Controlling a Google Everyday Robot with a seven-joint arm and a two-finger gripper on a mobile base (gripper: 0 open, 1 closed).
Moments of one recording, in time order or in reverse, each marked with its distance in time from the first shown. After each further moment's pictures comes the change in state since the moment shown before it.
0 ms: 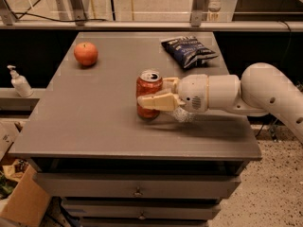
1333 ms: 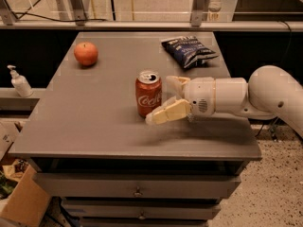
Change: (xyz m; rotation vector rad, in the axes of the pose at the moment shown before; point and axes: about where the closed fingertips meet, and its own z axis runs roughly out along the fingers) arm -0.001 -0.004 -0.012 -0.015 -0.008 -0.003
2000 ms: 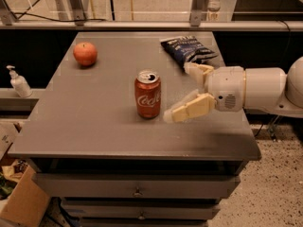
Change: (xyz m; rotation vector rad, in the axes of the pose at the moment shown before) arm 0.037 -0.023 -0.057 -0.051 0.010 -0.094
